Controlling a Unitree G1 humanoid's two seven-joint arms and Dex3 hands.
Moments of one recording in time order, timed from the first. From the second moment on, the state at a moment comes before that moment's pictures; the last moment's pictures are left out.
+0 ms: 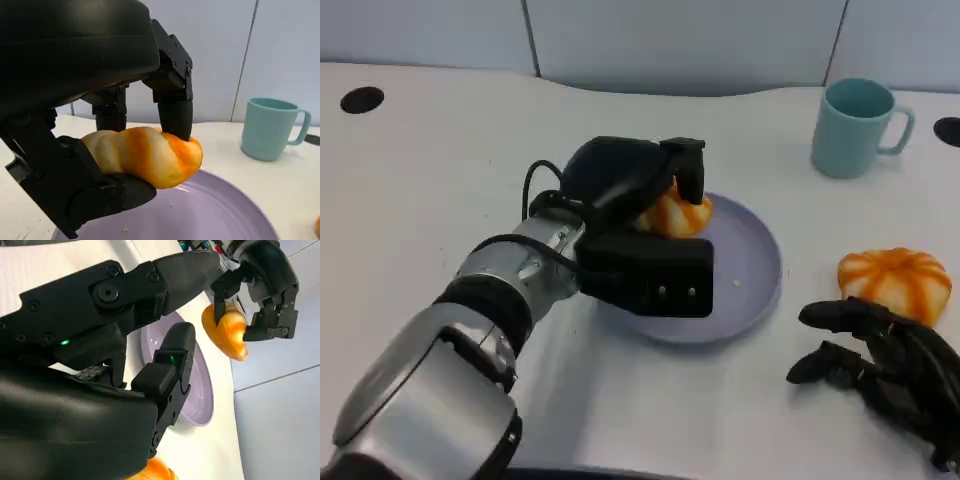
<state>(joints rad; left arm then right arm) -1.05 0.01 -0.57 1.33 0.73 -0.46 0.38 -0.31 -0.10 -0.22 0.89 0.36 -0.20 0.81</state>
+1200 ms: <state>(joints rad) -1.06 -0.01 -0.56 1.34 0.69 -0.41 0.09 -0.32 -0.09 -0.23 0.91 0.36 -0.22 0.83</state>
